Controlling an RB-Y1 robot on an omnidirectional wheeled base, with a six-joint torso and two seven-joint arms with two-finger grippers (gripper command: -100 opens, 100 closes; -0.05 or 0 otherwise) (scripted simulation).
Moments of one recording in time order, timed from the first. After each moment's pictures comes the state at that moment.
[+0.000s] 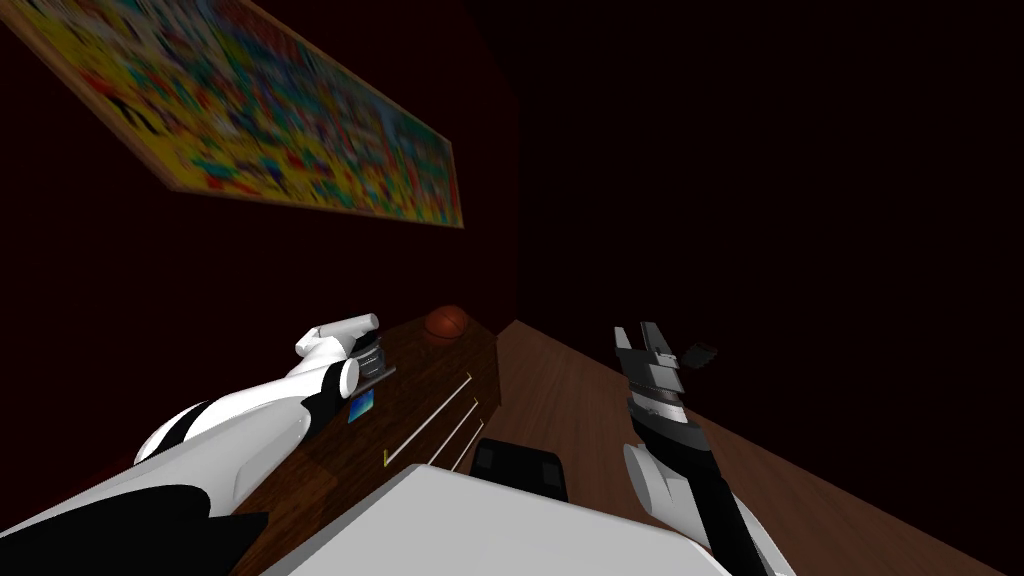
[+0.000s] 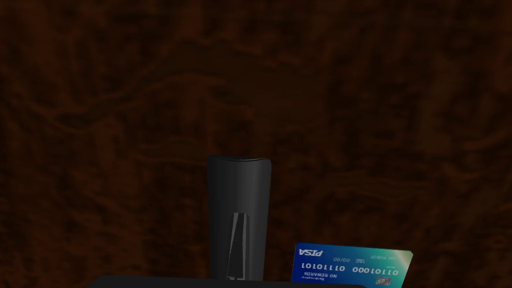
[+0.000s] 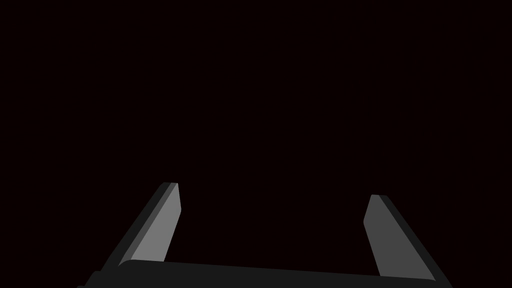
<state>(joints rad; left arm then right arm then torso) -0.55 0.89 0.70 -0.62 0.20 1.57 0.11 0.50 -0.01 -0.05 -2.25 0.09 -0.53 -0.07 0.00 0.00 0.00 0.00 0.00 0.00</state>
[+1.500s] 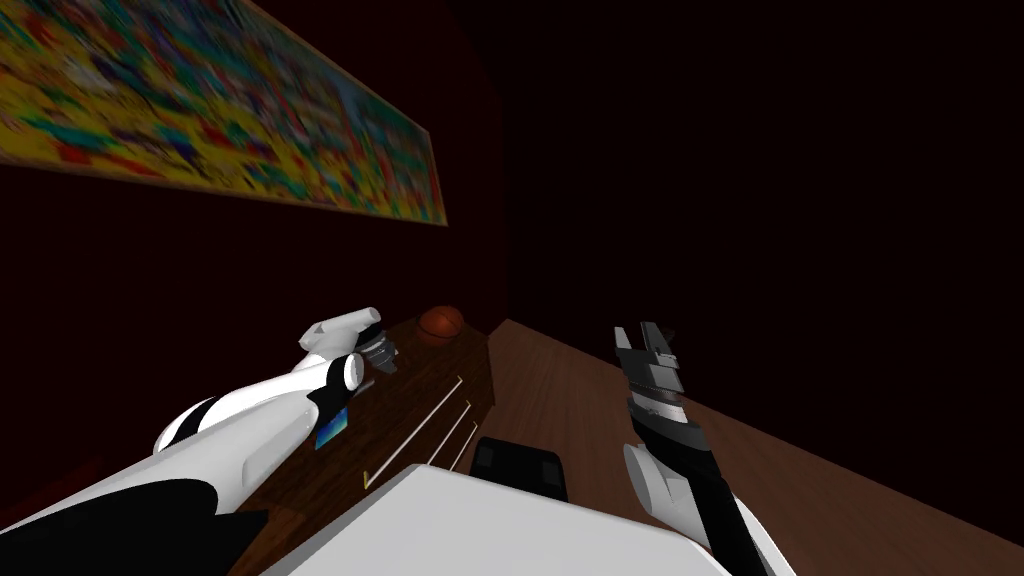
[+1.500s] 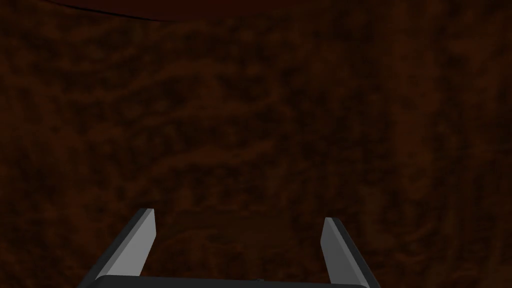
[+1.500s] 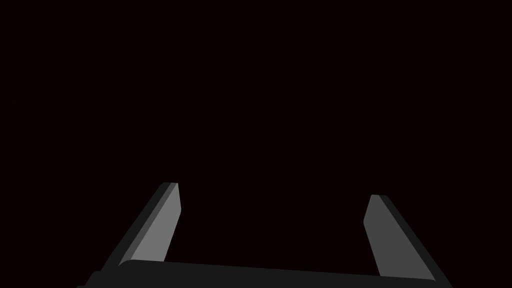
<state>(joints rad) -0.60 0.88 0.74 -0.65 0.27 1.65 0.01 0.50 -0.01 -0.05 -2.25 0.09 -0.53 -0.07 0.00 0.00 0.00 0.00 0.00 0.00</state>
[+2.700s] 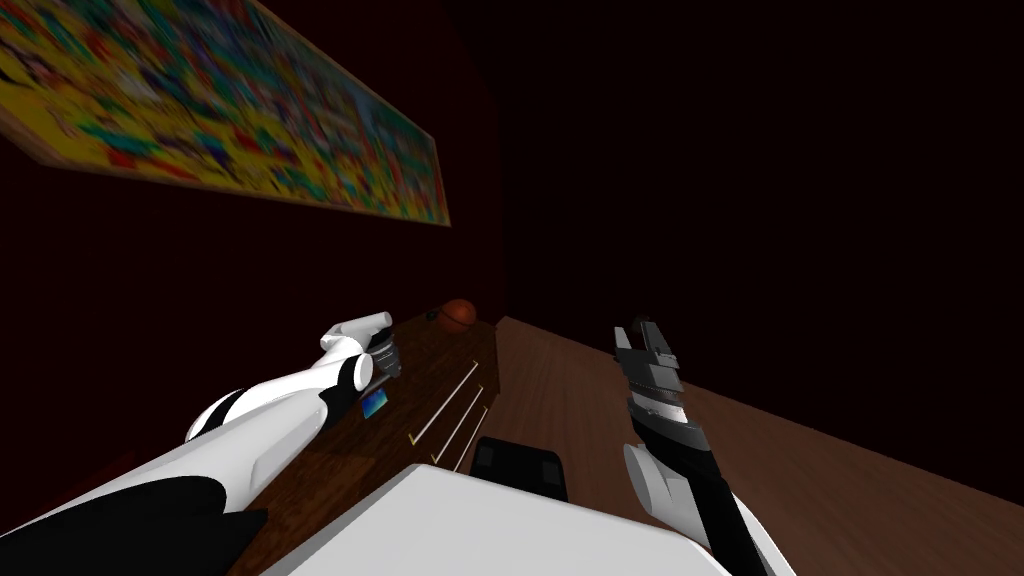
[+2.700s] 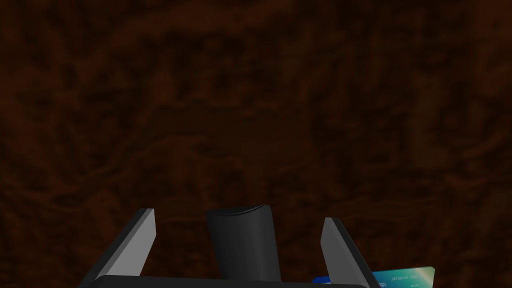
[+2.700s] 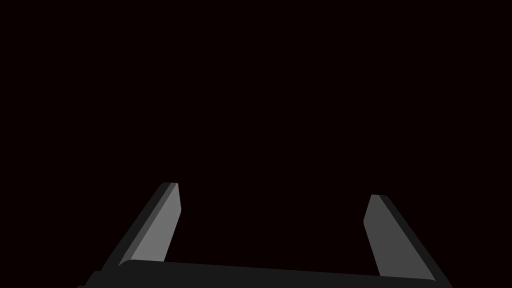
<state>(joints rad) -0.62 0.84 0.67 -0.59 0.19 1.58 0.16 0.50 -0.01 -0.05 -2.25 0.09 -0.53 -0.07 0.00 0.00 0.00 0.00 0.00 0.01</state>
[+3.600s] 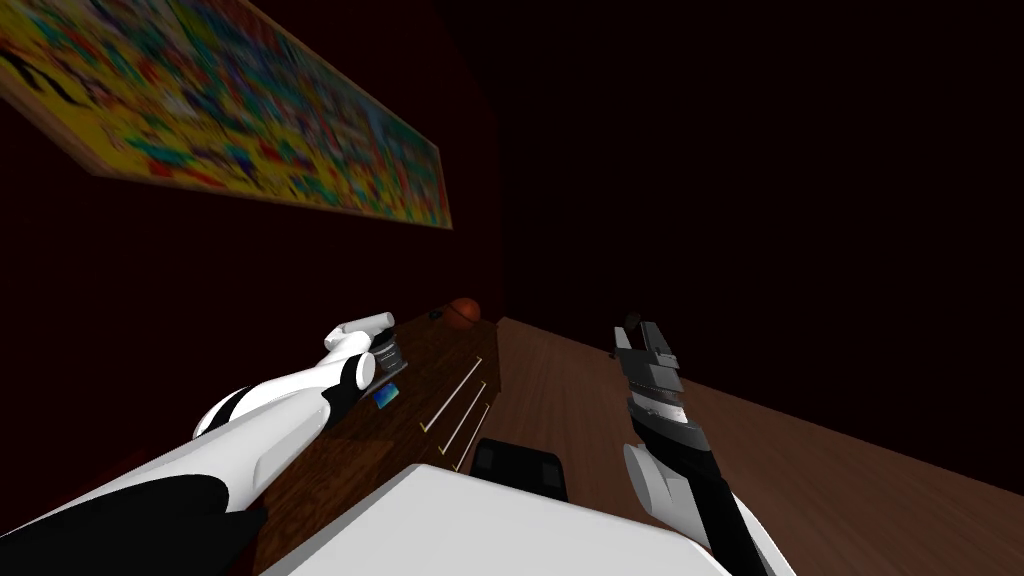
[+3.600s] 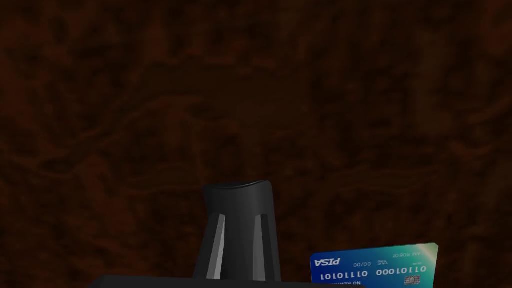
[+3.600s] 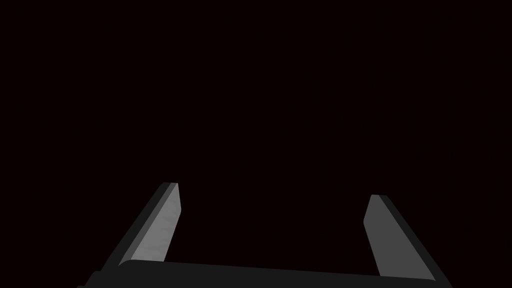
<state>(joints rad) -0.63 0.83 0.67 -0.58 0.19 1.56 0.20 0.50 -0.01 -0.05 -2.25 0.09 -0.53 -0.07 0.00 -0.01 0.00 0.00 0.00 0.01</state>
